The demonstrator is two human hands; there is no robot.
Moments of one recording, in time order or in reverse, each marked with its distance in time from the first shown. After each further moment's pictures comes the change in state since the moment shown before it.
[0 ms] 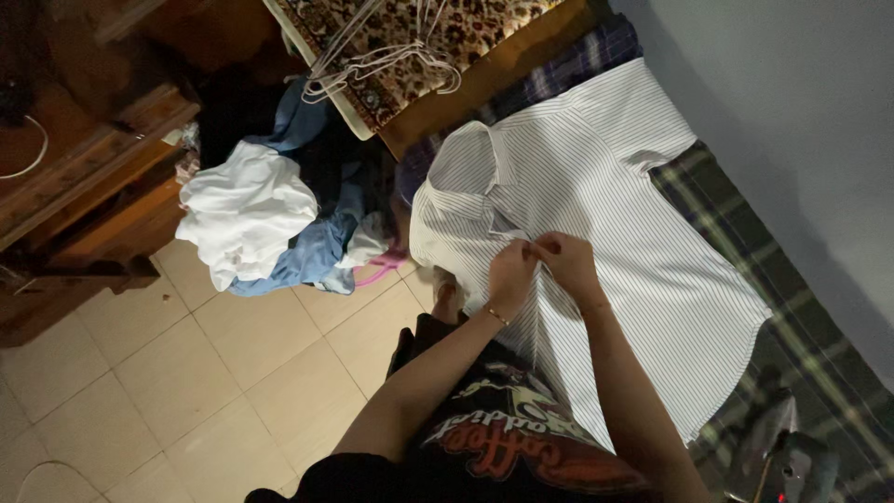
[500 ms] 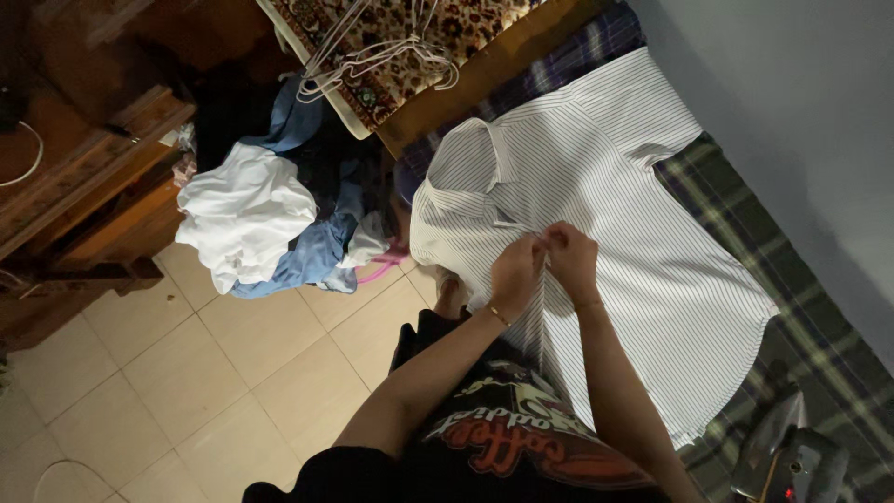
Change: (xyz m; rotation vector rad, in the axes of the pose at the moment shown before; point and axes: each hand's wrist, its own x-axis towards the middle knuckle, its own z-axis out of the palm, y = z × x) left_hand -0.006 0.017 -0.016 0.035 0.081 0.242; right_hand 0.004 0.009 0.017 0.047 0.227 0.026
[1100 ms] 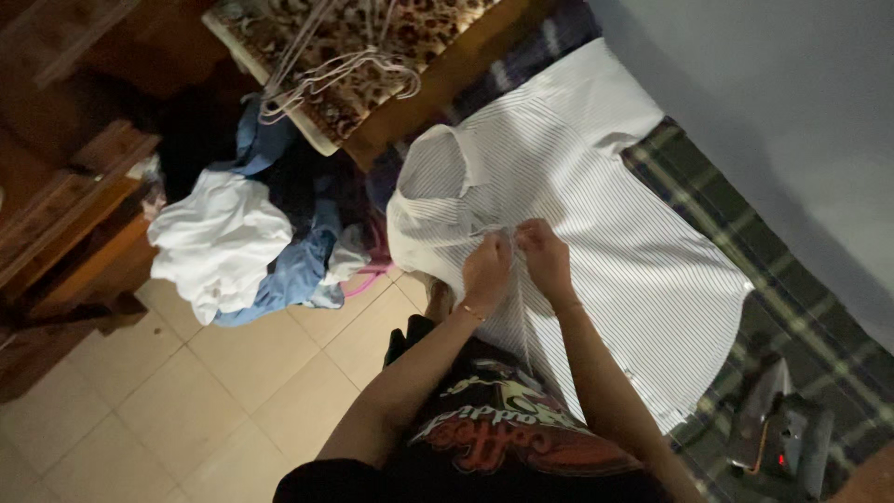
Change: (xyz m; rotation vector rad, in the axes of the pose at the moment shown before) left_hand 0.011 -0.009 -0.011 -0.054 -0.178 -0.268; right_hand -0.015 -0.003 0.004 0.215 0.034 0.033
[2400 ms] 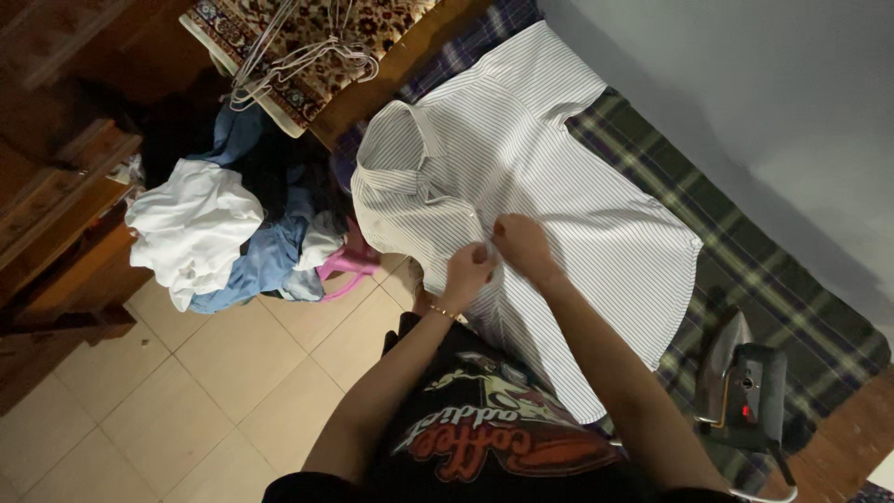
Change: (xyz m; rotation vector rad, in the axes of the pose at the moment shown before) left_hand -0.063 -0.030 0.056 -0.423 -0.160 -0.134; right_hand -0.021 0.044 -0.041 -0.583 -0.197 -0.329
